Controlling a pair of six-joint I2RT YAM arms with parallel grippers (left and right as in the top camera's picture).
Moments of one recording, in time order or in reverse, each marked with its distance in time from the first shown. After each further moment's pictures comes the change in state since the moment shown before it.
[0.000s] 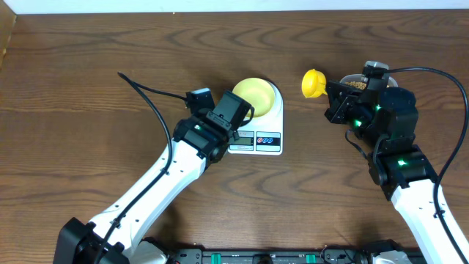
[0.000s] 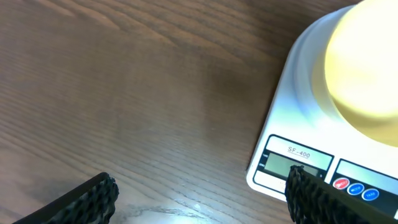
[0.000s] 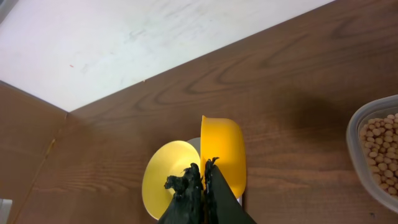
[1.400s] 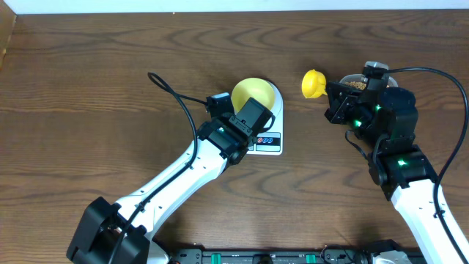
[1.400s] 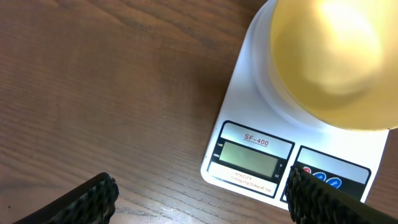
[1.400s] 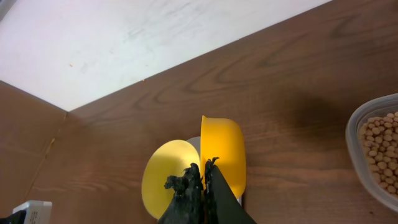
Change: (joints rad) left arm -0.097 0.102 0.000 0.091 0.013 -0.101; right arm 0.000 0.000 0.000 -0.004 0.000 0.000
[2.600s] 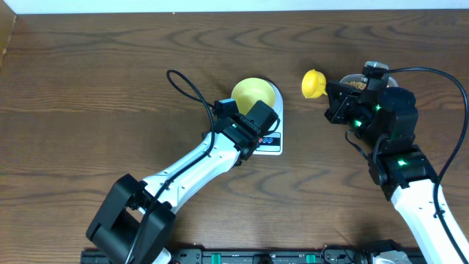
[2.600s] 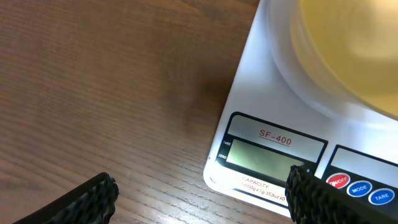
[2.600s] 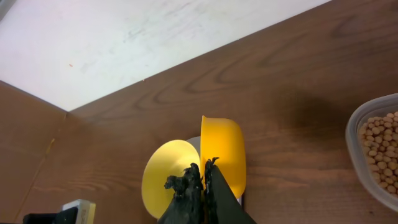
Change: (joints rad) left arm -0.010 0.130 0.000 0.024 0.000 -0.003; right arm 0.000 0.000 0.000 0.000 0.000 0.000
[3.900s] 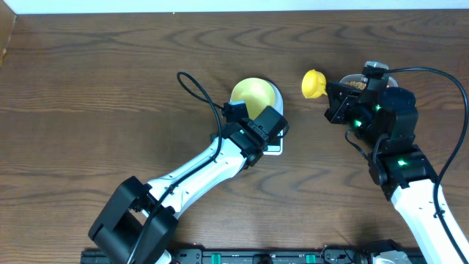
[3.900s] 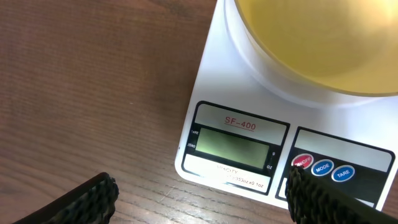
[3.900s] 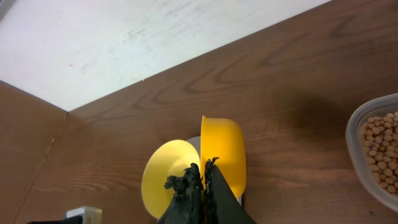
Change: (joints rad) left arm -0.058 0.000 0.000 0.035 -0.005 0.000; right arm 0.000 0.000 0.000 0.000 0.000 0.000
